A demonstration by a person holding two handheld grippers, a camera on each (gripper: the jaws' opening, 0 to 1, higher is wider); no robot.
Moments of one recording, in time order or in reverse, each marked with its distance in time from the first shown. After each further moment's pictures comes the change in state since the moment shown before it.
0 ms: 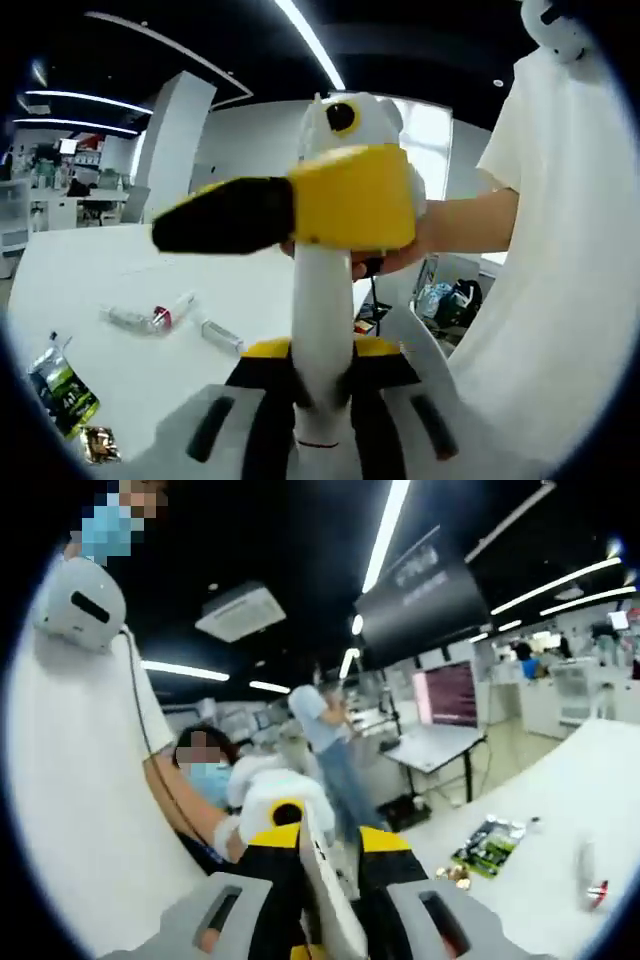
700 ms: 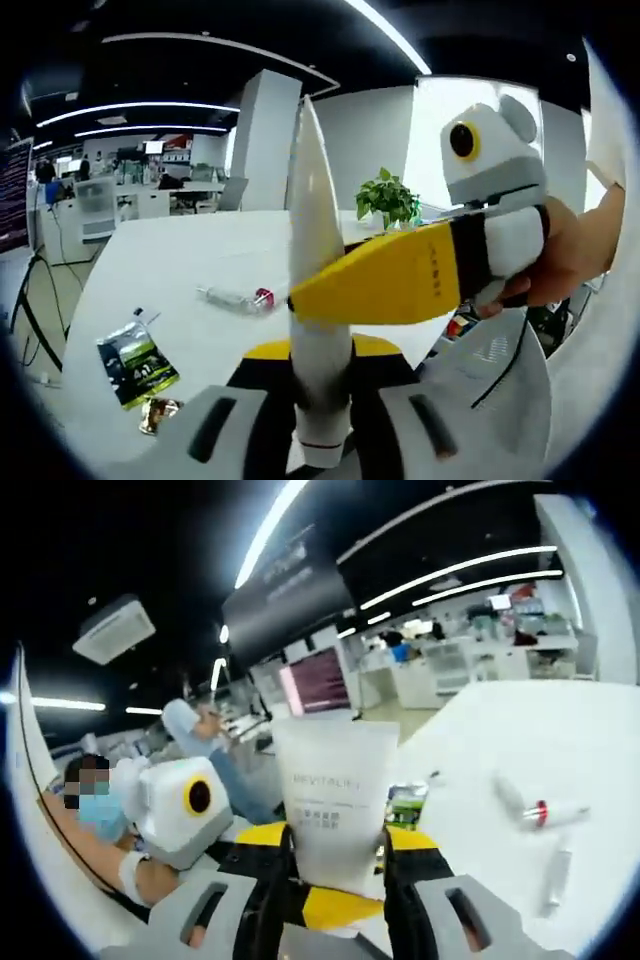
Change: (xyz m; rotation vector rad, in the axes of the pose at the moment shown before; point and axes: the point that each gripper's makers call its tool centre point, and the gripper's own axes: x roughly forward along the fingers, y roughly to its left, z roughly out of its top) left arm -0.012 0.074 -0.013 -0.007 0.057 0.418; right arm -0.005 -0.055 -0.045 0.168 0.045 -0.480
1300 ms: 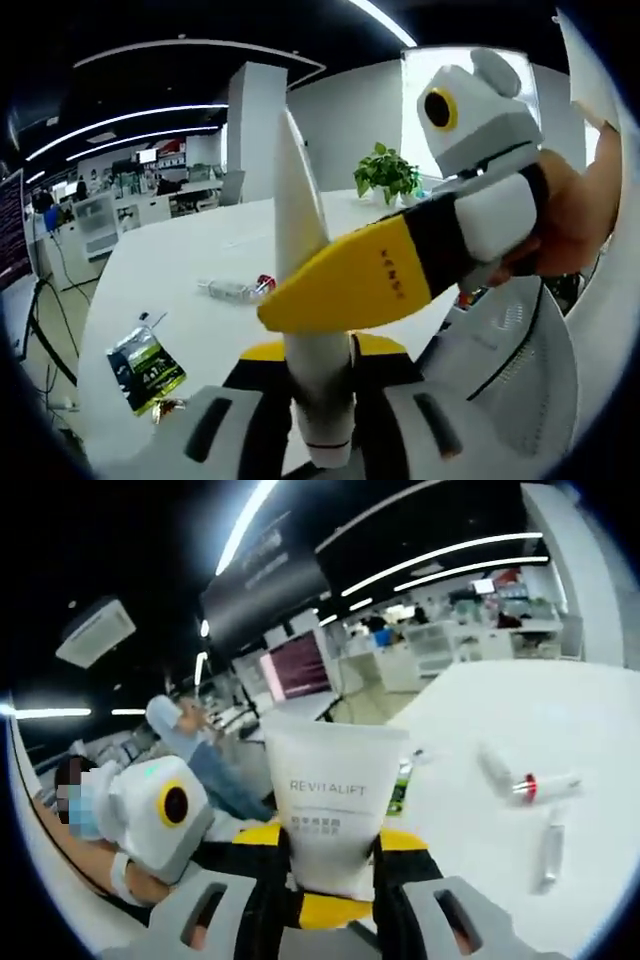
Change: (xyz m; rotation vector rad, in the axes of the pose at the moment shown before) left arm 0.009 -0.007 -0.023 0.155 0.082 0.023; right arm -0.006 -0.018 -0.023 0.049 0.065 -0.039
